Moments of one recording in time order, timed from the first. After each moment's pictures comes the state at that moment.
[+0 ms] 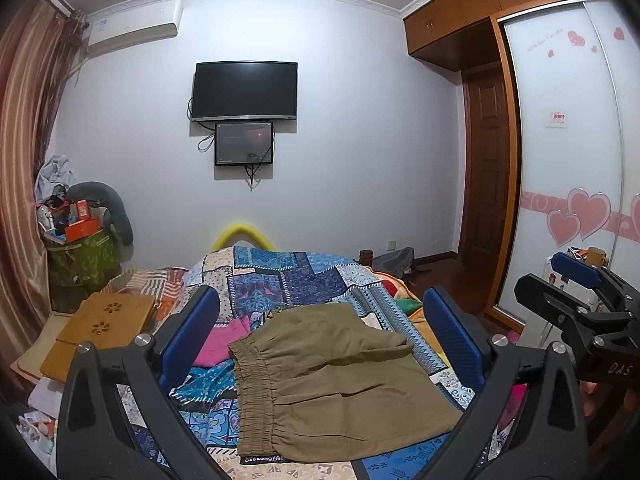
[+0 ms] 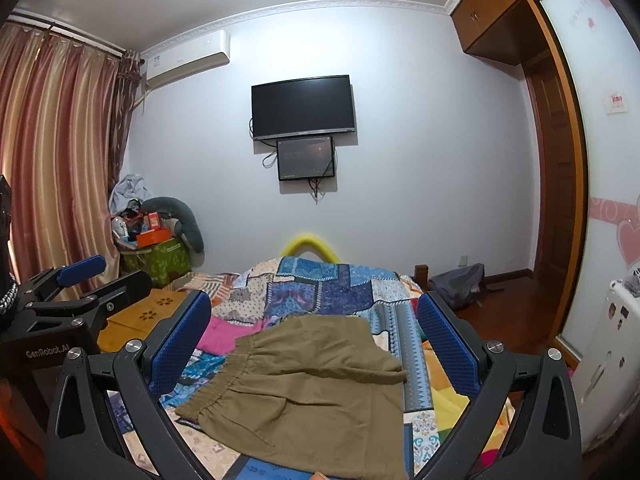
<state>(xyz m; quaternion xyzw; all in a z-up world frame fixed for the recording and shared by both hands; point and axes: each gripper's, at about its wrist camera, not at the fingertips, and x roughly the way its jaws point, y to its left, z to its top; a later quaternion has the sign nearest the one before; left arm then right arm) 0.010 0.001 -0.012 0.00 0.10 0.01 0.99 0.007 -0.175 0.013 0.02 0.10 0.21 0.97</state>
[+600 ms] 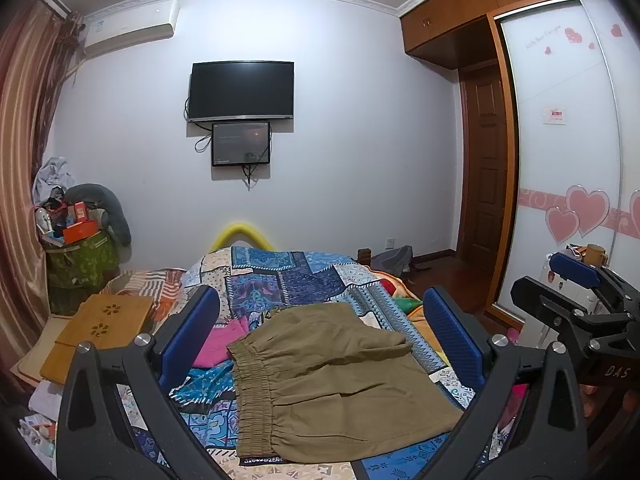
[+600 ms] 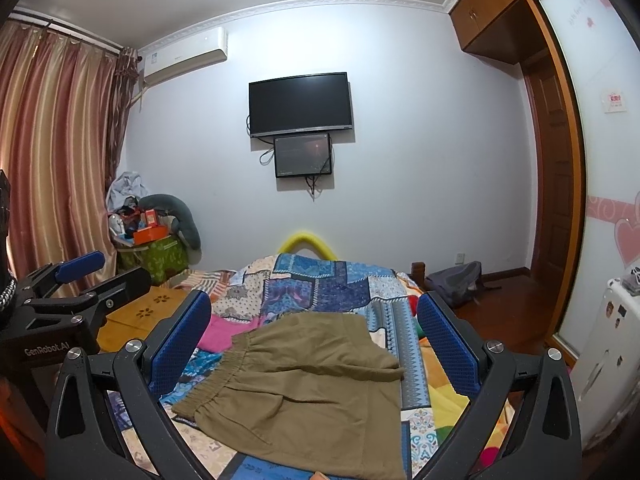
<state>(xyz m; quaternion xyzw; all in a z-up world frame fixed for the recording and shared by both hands) 0.013 -0.006 -0.011 0.00 0.10 0.01 0.99 0.009 -0.173 0.013 0.02 0.10 0.20 0.97</state>
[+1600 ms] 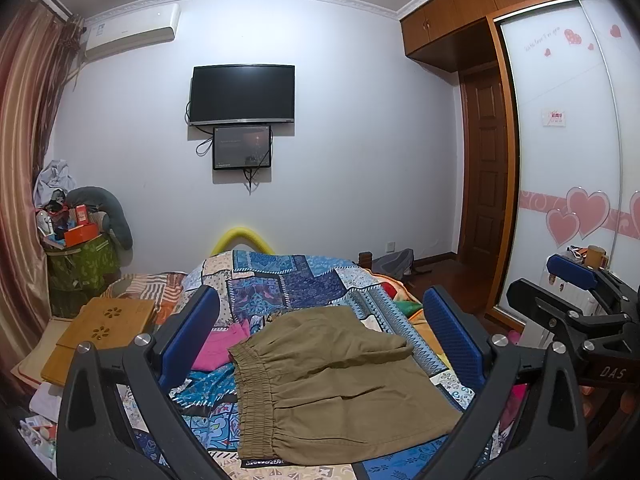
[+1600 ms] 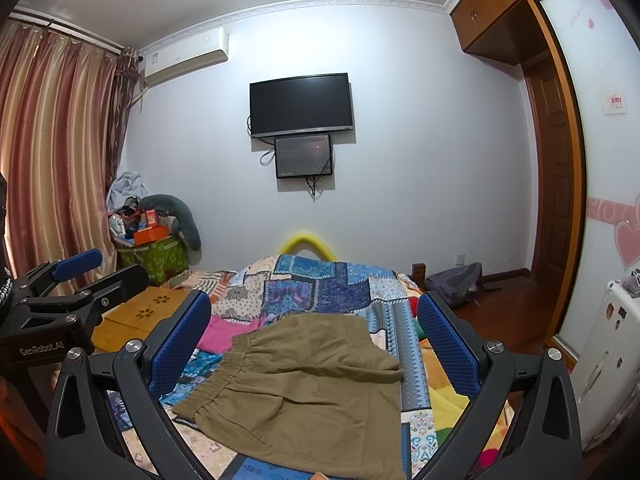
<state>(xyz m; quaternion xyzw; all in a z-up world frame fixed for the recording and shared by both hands) 0.011 -0.009 -0.003 0.00 0.10 0.01 0.99 0.010 -0.173 0.012 0.02 0.10 0.20 0.97</state>
